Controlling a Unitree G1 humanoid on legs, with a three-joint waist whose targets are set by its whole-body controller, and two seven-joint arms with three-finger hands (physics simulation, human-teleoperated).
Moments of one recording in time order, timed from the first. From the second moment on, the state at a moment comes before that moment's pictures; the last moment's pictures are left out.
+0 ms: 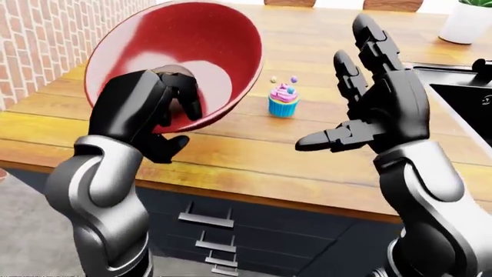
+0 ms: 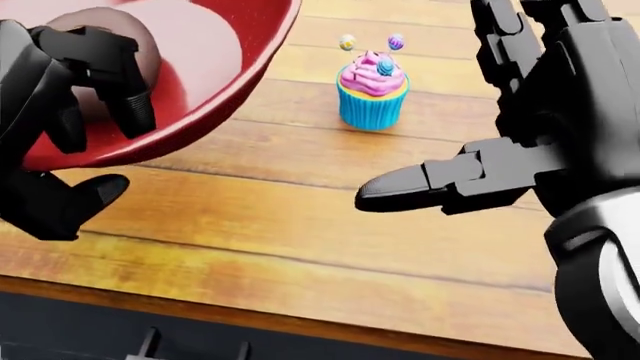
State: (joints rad) left arm -0.54 0.23 0.10 -0.65 1.06 0.31 -0.80; right arm -0.55 -0.21 -0.14 -0.83 0.35 0.99 -0.12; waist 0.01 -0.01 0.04
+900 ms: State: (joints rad) left arm -0.51 0.33 0.18 -0.73 0.98 0.34 -0.87; right arm -0.99 -0.18 0.00 0.06 -0.43 0.91 0.33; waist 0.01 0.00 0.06
